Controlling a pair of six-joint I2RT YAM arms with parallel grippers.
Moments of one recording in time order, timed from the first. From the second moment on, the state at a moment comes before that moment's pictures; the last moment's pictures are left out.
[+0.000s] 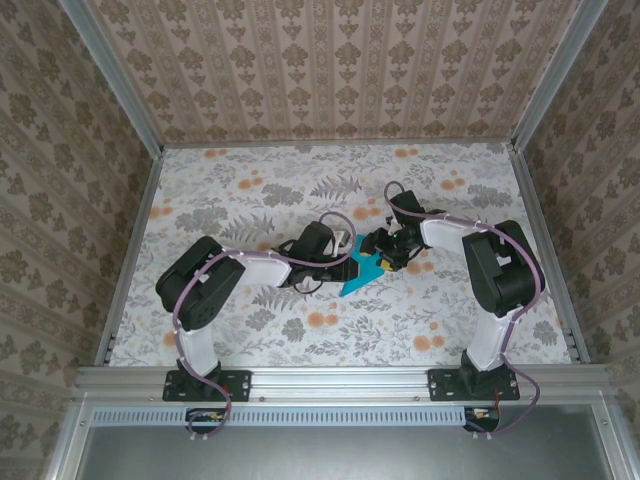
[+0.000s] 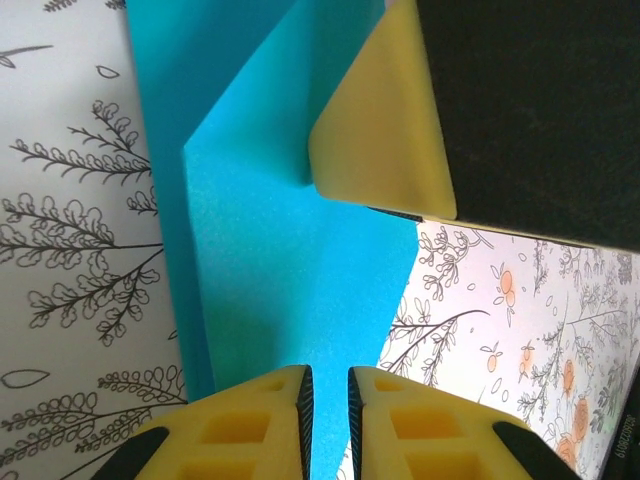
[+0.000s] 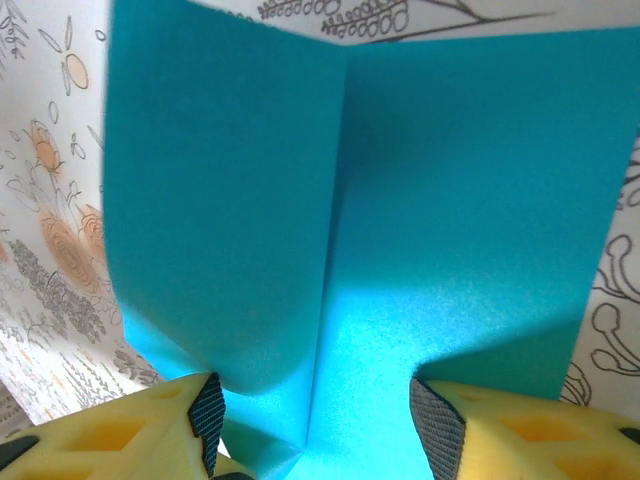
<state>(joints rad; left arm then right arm) -0.82 1.85 0.89 0.20 0.43 -0.67 0.31 1.86 1.05 -0.44 -0.45 0.75</state>
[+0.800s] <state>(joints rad) -0.80 1.85 0.89 0.21 0.43 -0.68 0.31 1.88 1.07 -0.49 -0.41 0.77</state>
